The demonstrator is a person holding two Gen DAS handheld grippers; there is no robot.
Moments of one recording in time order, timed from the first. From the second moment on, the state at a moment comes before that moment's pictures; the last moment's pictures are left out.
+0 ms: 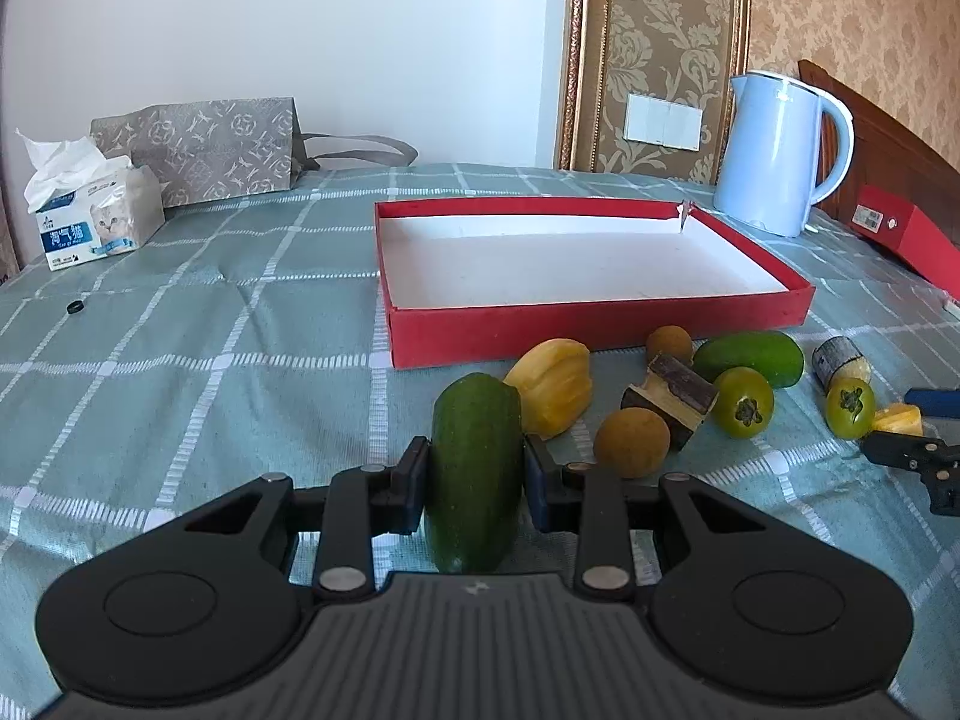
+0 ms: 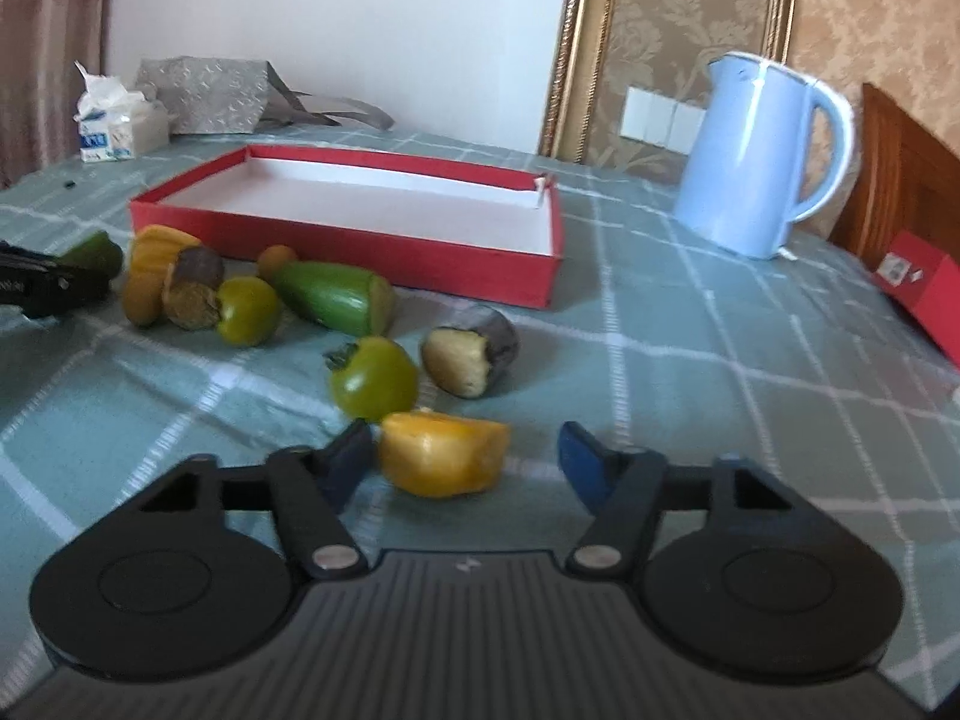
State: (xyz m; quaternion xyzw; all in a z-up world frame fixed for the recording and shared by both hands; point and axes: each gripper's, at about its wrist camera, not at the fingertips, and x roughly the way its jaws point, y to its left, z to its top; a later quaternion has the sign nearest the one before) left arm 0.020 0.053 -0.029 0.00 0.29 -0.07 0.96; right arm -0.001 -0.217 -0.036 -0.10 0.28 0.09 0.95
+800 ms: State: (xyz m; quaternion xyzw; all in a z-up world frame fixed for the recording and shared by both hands) left arm 0.015 0.056 -0.008 -0.01 0.26 -0.07 0.96; right arm -0.008 -0.214 -0.030 -0.10 0.24 0.06 0.96
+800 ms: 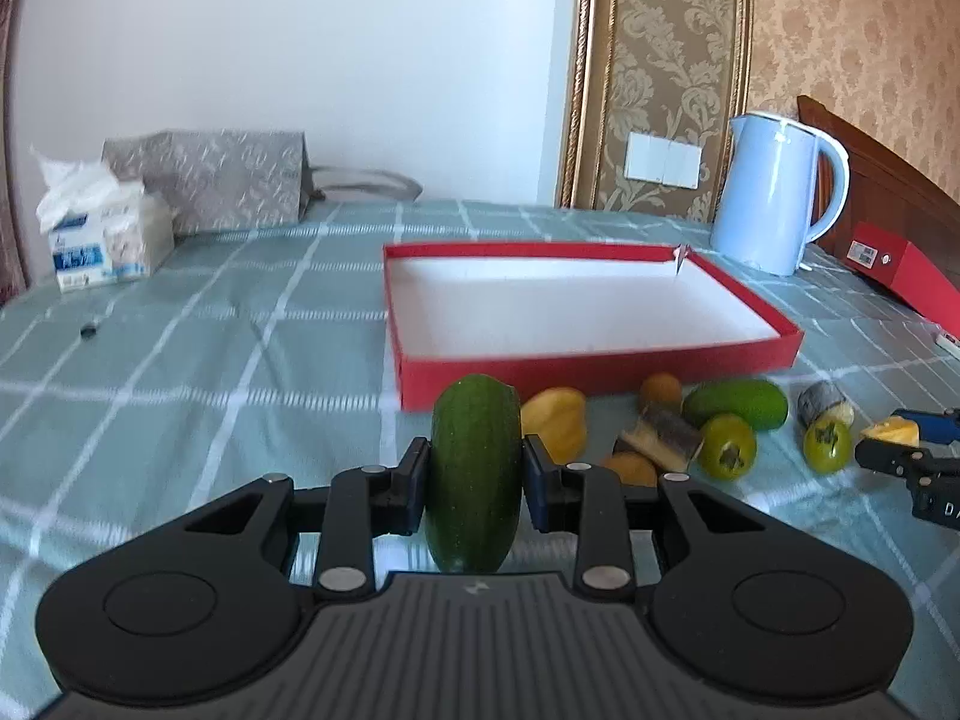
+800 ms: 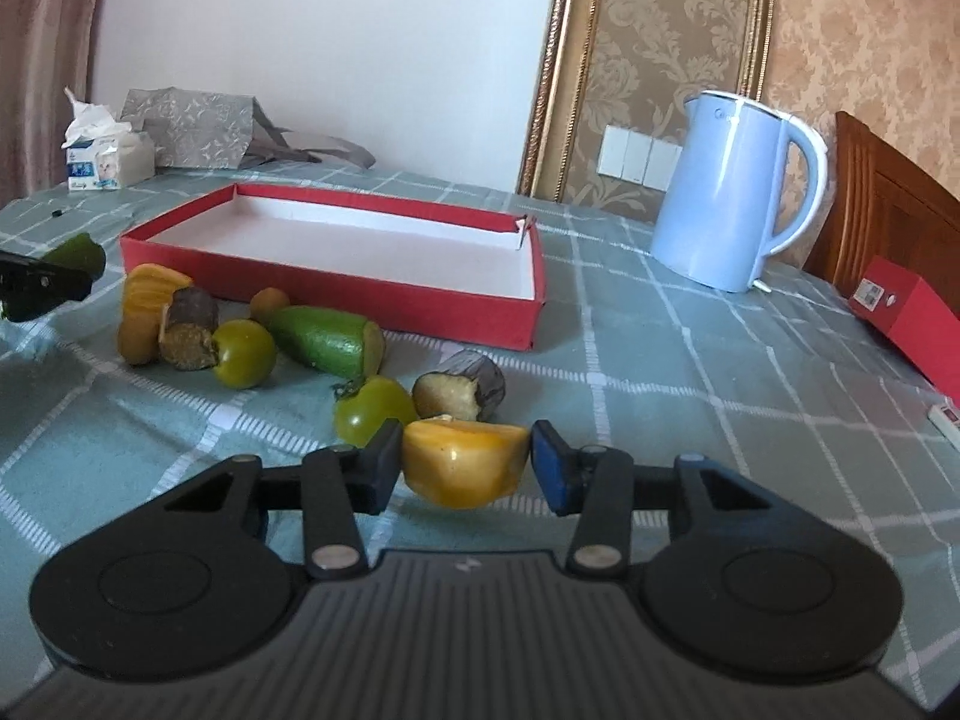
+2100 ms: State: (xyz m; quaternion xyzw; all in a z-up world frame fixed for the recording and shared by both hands) left arm 0.089 0.036 0.005 -0.03 0.18 0.01 0.98; right arm 0.018 -0.236 -0.031 -0.03 0.24 0.04 0.97
